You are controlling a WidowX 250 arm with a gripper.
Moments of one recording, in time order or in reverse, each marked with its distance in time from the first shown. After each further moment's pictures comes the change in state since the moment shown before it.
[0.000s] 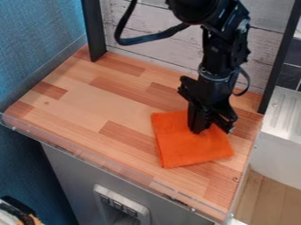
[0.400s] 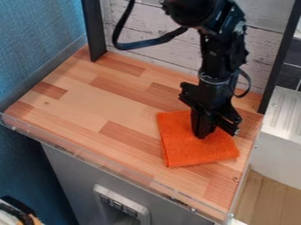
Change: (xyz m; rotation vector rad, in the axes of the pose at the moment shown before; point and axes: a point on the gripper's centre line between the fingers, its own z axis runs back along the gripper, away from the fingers) arm -0.002 -0.007 -0.006 -0.067 -0.021 0.054
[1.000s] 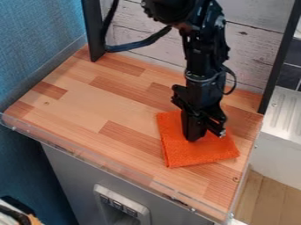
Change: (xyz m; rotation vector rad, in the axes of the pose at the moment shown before) arm -0.014 0.007 0.001 -0.096 0.049 -0.120
